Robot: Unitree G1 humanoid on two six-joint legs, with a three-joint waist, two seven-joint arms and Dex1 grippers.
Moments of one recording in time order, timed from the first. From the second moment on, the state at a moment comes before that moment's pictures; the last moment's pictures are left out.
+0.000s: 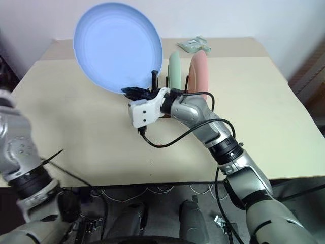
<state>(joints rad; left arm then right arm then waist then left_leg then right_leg) -0.37 0.44 0.61 -0.23 -0.28 0.41 0.25 -0.84 -0.30 0.36 0.07 -0.33 -0.25 0.57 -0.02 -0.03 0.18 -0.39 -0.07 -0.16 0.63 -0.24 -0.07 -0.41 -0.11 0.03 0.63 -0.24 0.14</state>
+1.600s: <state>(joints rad) 0.08 0.41 0.05 -0.39 -0.29 0.26 -0.45 -0.87 0.11 -0.27 -0.04 0.90 0.89 -0.04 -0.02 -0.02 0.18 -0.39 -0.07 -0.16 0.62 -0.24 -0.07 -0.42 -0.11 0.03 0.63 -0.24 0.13</state>
